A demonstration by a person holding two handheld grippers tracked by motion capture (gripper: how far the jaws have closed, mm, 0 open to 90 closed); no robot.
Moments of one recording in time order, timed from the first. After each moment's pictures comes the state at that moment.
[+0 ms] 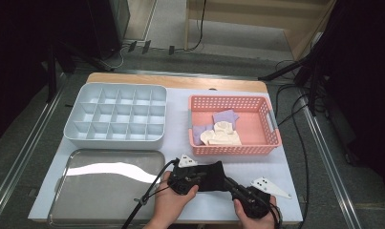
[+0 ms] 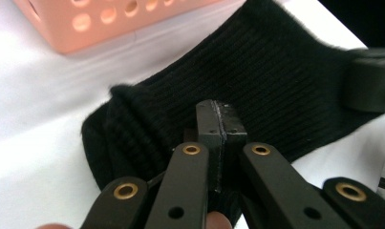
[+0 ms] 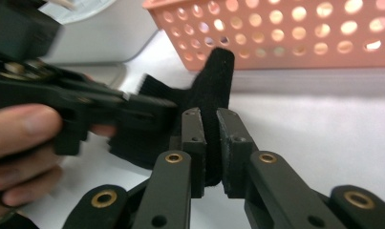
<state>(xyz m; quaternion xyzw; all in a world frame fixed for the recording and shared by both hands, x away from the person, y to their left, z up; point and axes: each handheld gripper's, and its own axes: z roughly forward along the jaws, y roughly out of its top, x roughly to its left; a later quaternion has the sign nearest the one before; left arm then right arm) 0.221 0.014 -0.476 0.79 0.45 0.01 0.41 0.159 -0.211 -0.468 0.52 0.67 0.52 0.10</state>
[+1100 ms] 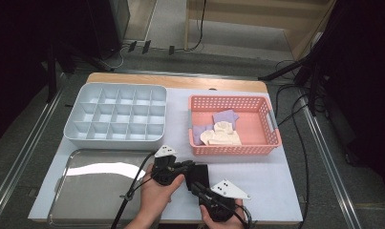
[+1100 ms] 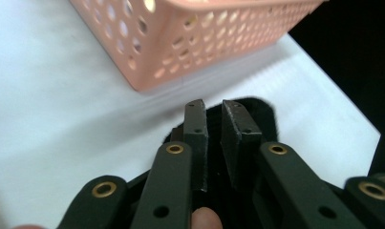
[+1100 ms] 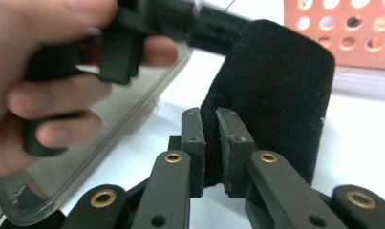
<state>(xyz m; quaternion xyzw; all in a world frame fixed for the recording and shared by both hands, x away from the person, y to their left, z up) 0.233 0.065 -0.451 0.74 0.48 0.01 0.47 0.154 -0.128 -0.480 0.46 0.72 0.51 0.10</state>
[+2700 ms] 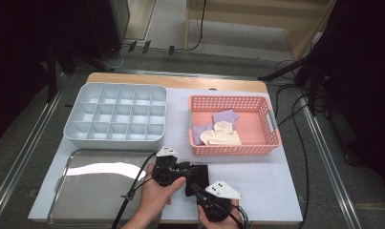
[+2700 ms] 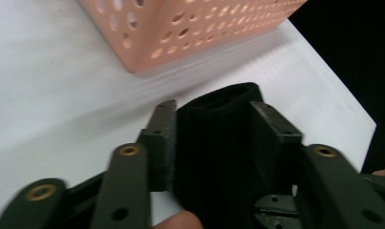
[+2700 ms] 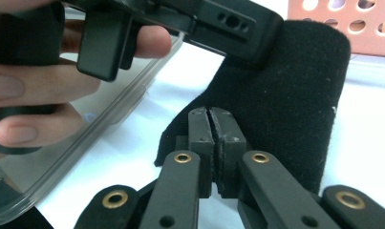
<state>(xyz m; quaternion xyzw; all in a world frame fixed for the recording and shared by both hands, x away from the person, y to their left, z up) 0.236 0.062 -0.461 0.75 0.49 -0.02 0.45 0.154 -0.119 -0.488 0.46 0.73 0.48 0.12</state>
